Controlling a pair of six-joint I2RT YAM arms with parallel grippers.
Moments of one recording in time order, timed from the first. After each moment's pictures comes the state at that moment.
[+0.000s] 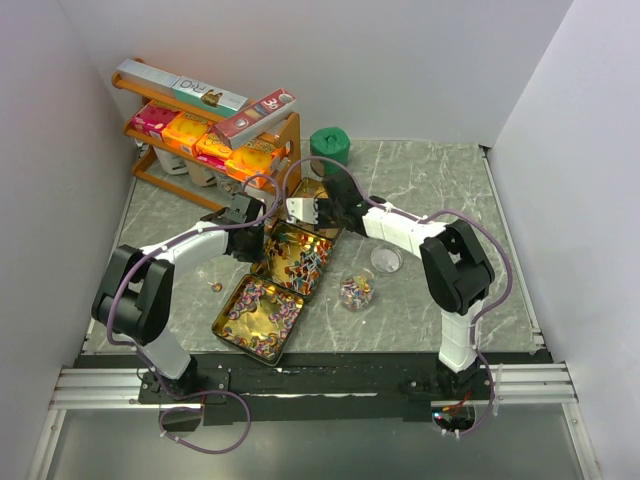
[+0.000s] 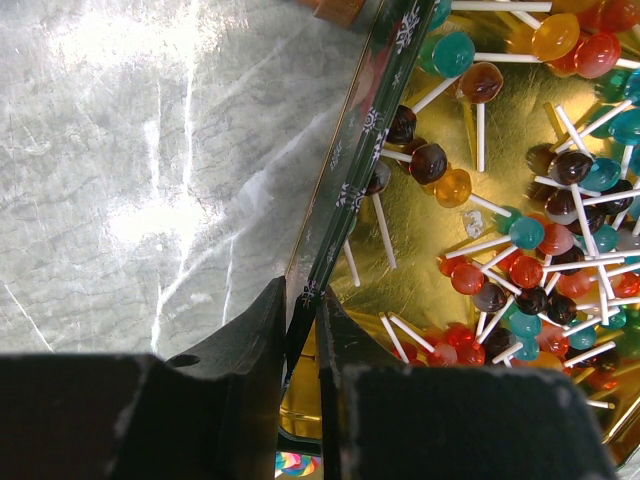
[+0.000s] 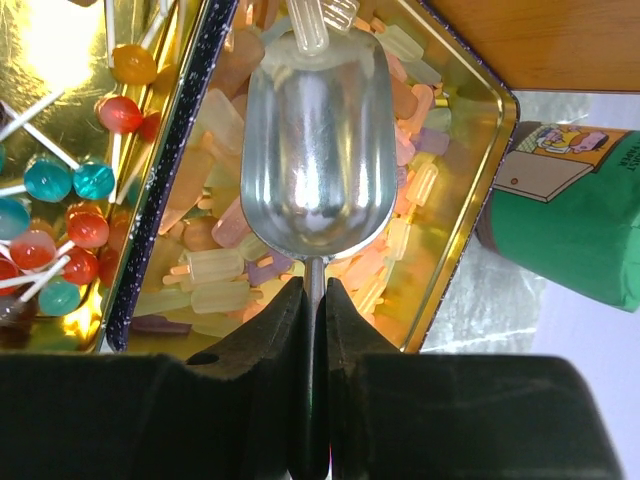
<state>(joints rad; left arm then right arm) -0.41 1.64 1.02 -0.45 -0.02 -0.35 0.61 1.93 1.37 -0.22 -0.12 -1.08</state>
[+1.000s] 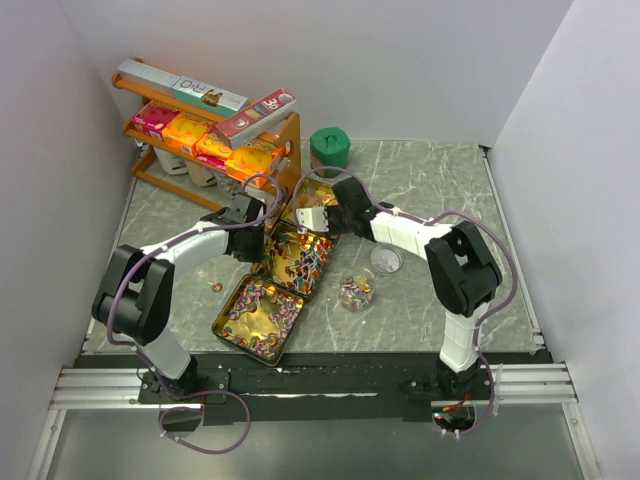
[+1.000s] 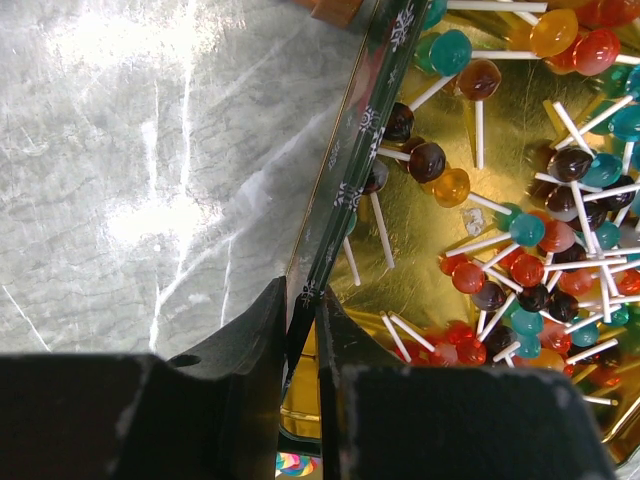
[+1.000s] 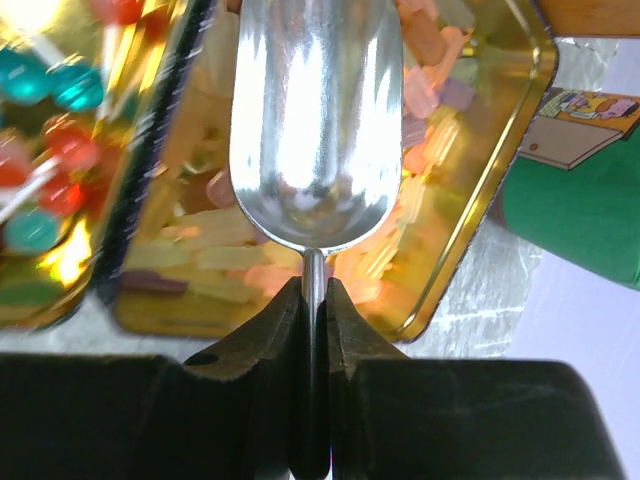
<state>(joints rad) -0.41 1.64 1.02 -0.45 -0.02 -0.35 0.57 1.90 1.29 -0.22 -0.08 -1.20</state>
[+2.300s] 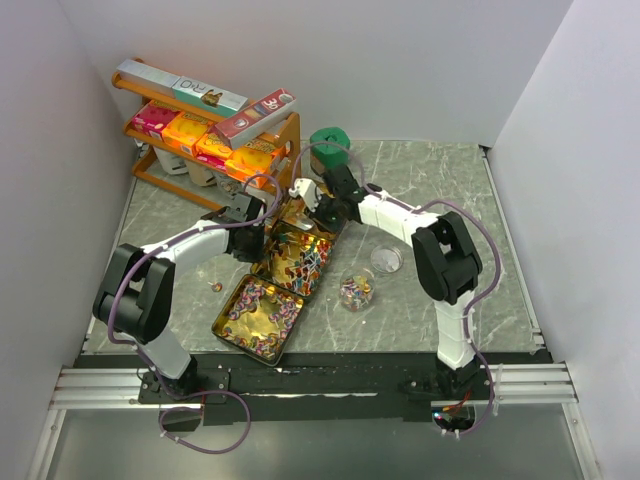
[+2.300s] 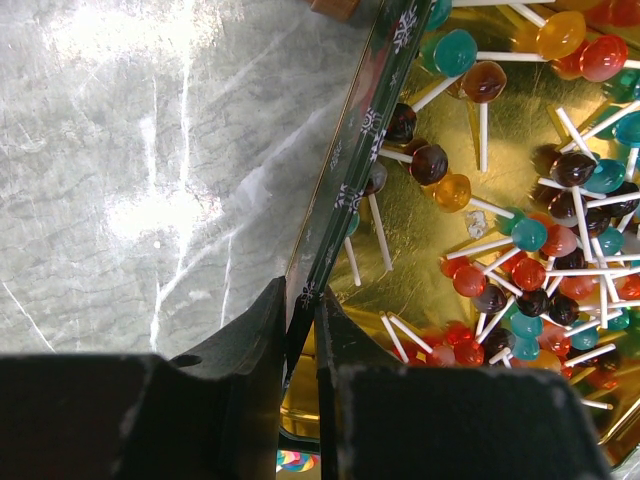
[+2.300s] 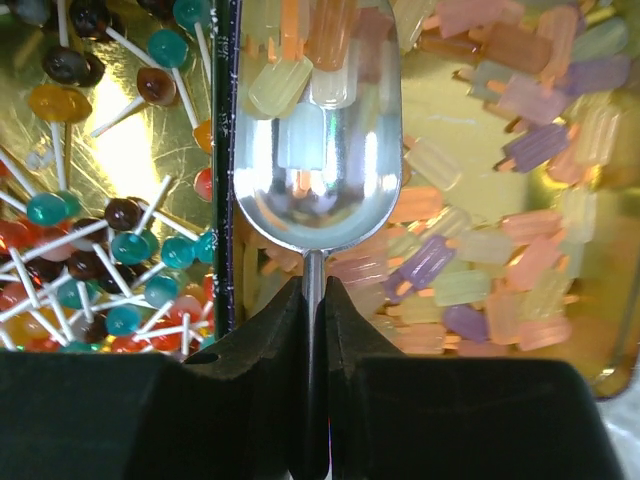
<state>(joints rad) -0.42 1.65 1.03 -0.47 -0.01 -0.35 0.58 2.04 1.55 -0.46 -0.27 -0.55</state>
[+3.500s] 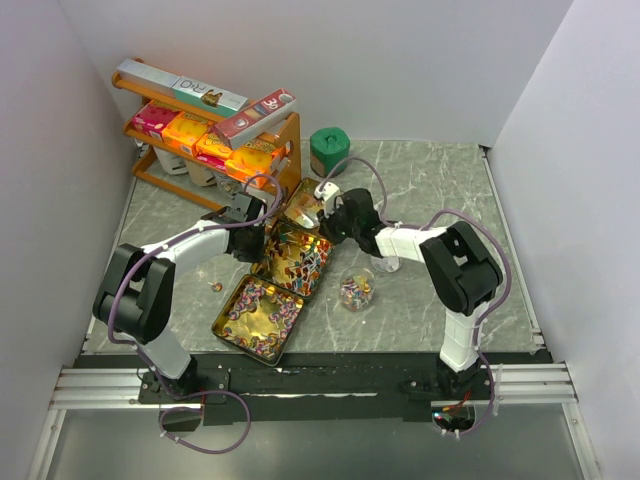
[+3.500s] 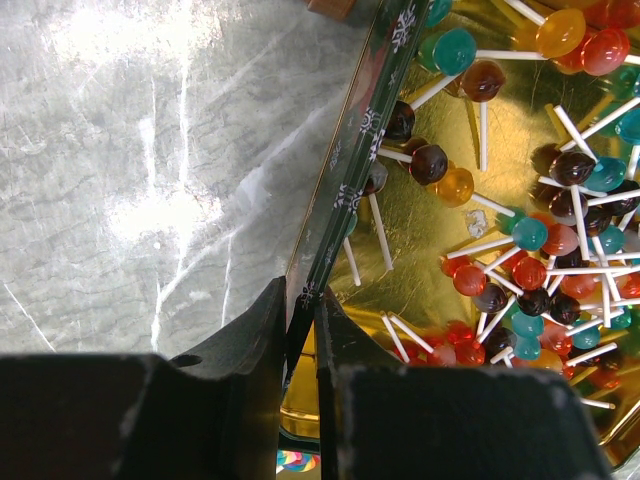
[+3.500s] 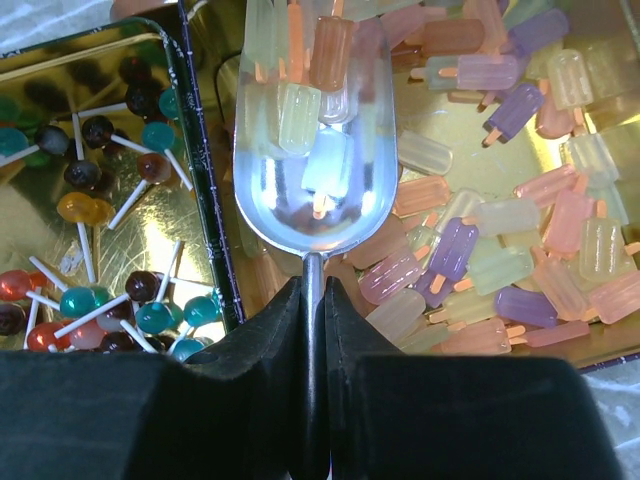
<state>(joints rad) -0.42 1.65 1.03 -0.47 -0.01 -0.34 0.55 1.90 1.08 0.24 -0.27 -0.16</state>
